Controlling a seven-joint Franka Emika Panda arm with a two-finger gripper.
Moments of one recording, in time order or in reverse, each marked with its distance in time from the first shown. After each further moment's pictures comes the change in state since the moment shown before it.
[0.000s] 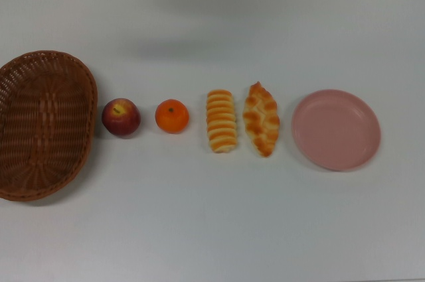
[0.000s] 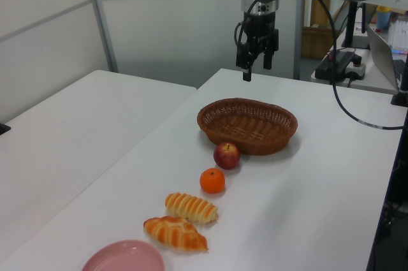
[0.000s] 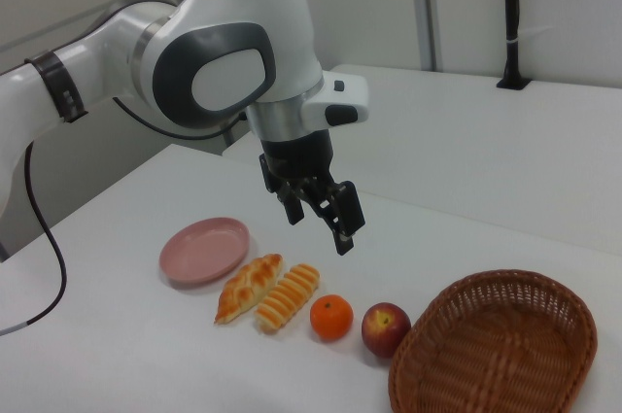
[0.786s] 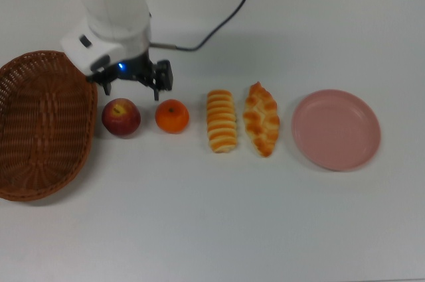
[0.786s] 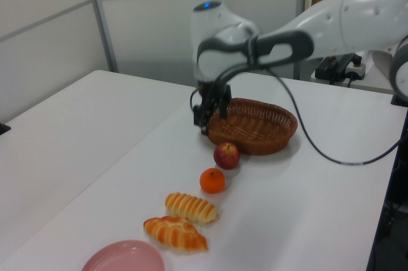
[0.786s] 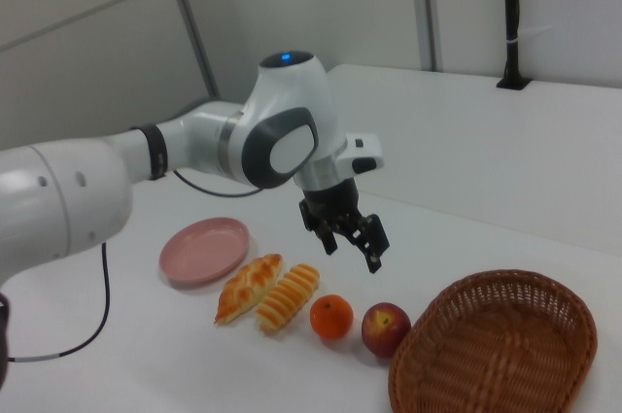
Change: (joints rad) arm 0.157 0.300 0.014 -0.018 -0.119 0.343 0.108
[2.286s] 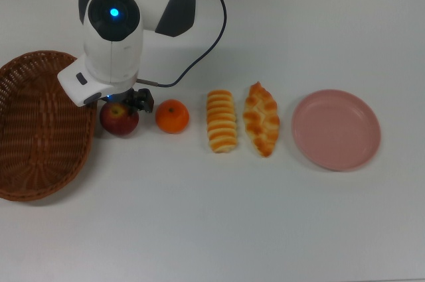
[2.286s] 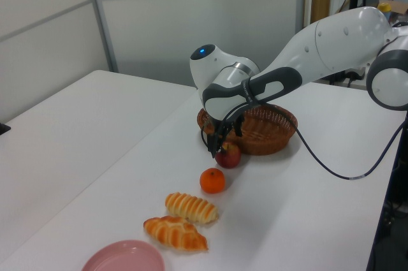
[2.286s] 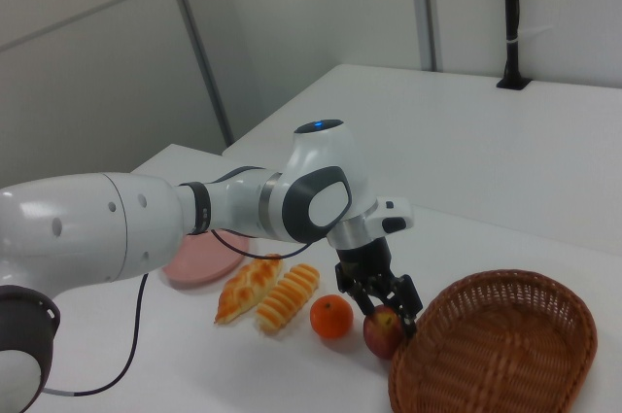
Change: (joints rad) arm -0.029 0.100 -0.018 -0.074 -0.170 0.074 0.086
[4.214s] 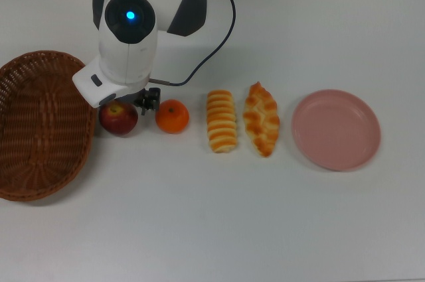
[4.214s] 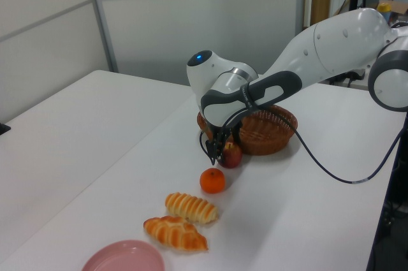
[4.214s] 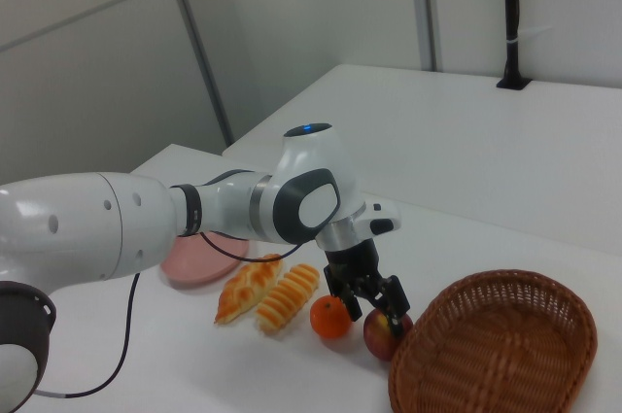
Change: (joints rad) arm 0.026 -0.008 0.004 -0.031 0.000 0.010 0.002
